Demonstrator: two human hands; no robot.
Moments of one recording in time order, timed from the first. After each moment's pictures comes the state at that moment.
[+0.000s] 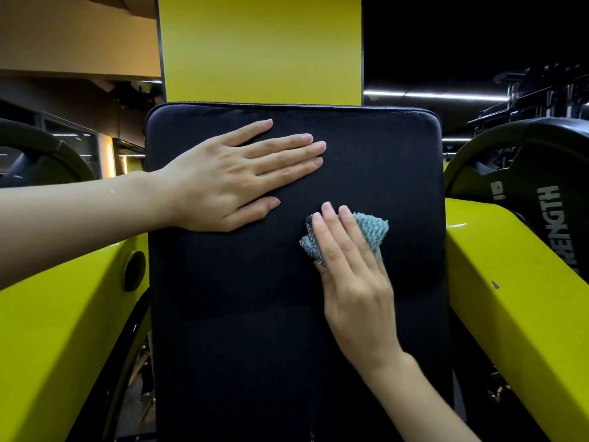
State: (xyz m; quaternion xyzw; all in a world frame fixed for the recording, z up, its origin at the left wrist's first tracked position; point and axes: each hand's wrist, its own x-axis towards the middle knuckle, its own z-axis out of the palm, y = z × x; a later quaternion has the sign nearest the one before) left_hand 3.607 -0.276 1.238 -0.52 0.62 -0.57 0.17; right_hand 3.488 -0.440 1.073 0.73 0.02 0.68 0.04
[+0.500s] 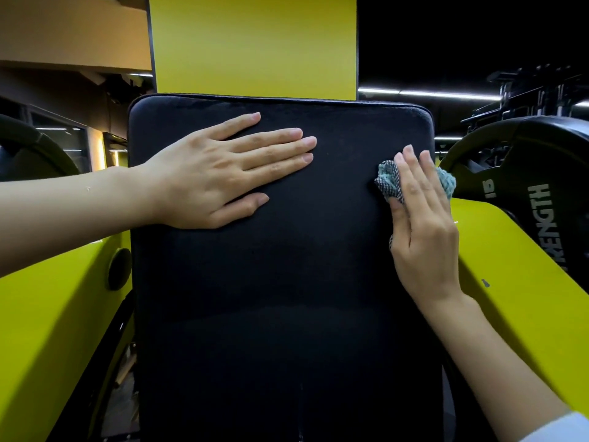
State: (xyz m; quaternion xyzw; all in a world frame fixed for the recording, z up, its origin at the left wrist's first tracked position) left_hand 3.608 -0.277 1.237 -0.52 0.62 -0.57 0.16; right_hand 3.458 -0.522 1.125 0.71 -0.02 0.70 -0.01
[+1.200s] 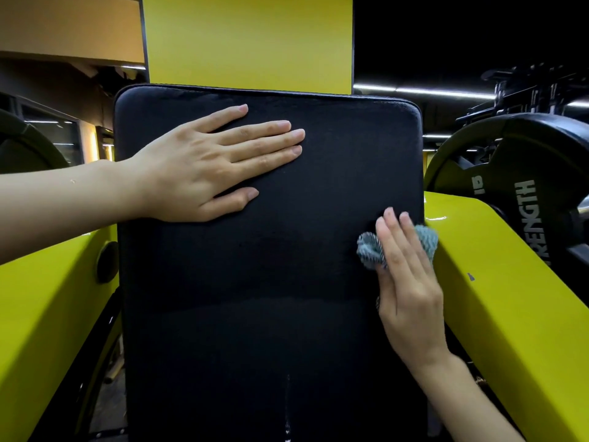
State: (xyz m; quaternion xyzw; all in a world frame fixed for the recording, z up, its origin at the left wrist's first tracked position) left_hand 3.606 -0.278 1.235 -0.53 0.61 -0.57 0.15; right_hand 3.444 -0.516 1.054 0.75 0.01 0.67 0.00
